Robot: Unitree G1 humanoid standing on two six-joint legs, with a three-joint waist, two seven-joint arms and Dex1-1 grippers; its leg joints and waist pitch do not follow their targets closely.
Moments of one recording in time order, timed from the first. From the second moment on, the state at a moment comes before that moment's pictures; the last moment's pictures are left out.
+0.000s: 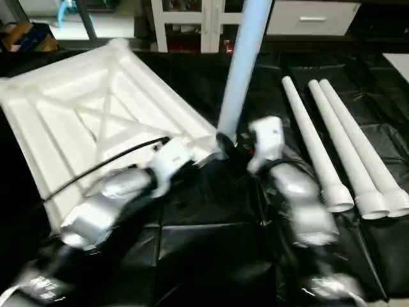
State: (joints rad) left arm -0.45 0.27 -0.38 0.04 0.10 0.43 -0.61; right arm -0.36 -0.38 0.04 0.16 0.32 0.18 0.56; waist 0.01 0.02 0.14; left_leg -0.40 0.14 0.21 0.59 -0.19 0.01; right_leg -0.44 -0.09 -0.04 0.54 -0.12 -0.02
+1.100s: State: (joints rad) left arm -0.31 0.44 -0.38 -0.07 0.02 0.26 -0.85; right arm -0.33 -0.49 0.09 0.10 0.42 0.26 0.94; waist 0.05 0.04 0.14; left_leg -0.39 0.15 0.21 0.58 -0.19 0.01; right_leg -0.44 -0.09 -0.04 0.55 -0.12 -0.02
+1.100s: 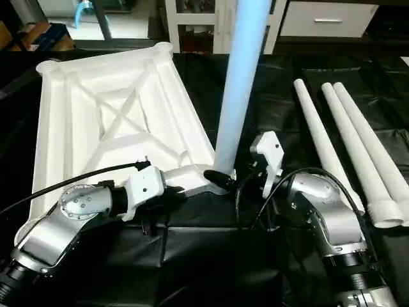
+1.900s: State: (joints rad) left arm -0.31 0.43 -0.38 -0.07 0.03 0.27 -0.85; right arm -0.32 -0.46 0.07 0.11 0.39 0.26 0.92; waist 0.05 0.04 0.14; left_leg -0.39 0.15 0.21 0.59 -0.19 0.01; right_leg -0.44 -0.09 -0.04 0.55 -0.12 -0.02
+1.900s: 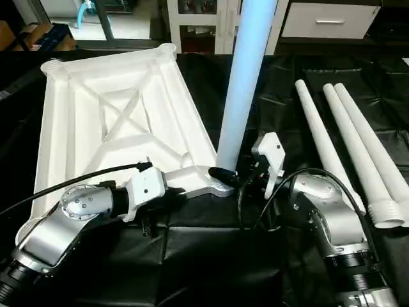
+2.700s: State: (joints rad) left arm -0.50 0.10 -0.39 0.14 0.15 0.52 -0.50; right arm -0.51 -0.14 -0.01 0.42 0.20 0.10 0.26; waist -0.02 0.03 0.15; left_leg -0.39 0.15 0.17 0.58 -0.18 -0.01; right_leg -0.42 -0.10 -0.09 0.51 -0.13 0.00
